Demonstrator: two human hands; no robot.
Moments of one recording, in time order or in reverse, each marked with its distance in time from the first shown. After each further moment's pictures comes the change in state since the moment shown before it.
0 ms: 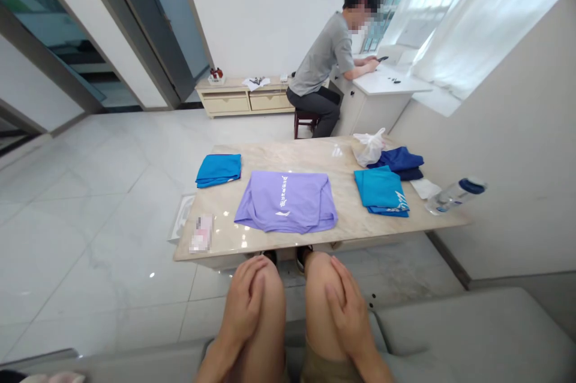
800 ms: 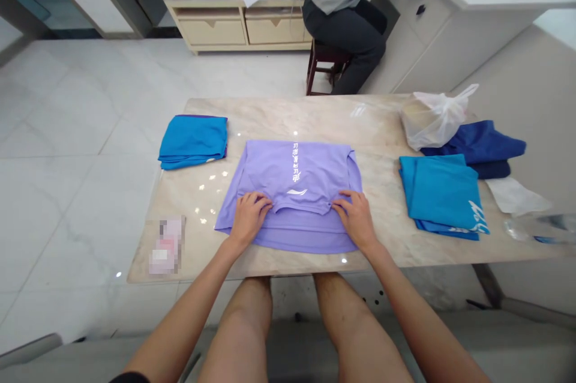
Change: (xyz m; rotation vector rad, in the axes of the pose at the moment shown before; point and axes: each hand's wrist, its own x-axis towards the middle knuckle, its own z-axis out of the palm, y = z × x) left_hand 0.237 -0.169 0.118 0.303 -0.217 0.043; right_hand 0.291 0.156 0.098 -0.389 -0.232 -0.291
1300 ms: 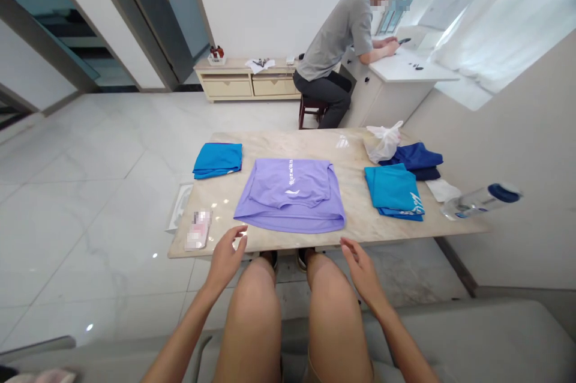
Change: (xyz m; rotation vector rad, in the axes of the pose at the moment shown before) left_hand -0.167 0.041 -0.102 -0.361 0.174 -0.245; right_hand -0.181 -0.102 -0.084 0.502 0.059 0.436
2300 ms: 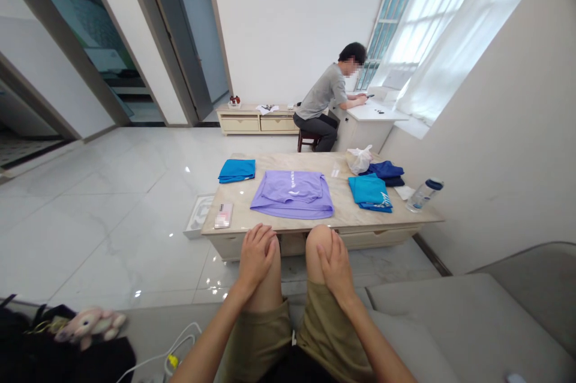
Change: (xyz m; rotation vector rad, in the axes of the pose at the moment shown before) left_hand -0.140 0.078 -0.012 0.309 0.191 0.458; right_hand -0.127 -0.046 0.047 -0.307 0.362 -0.357
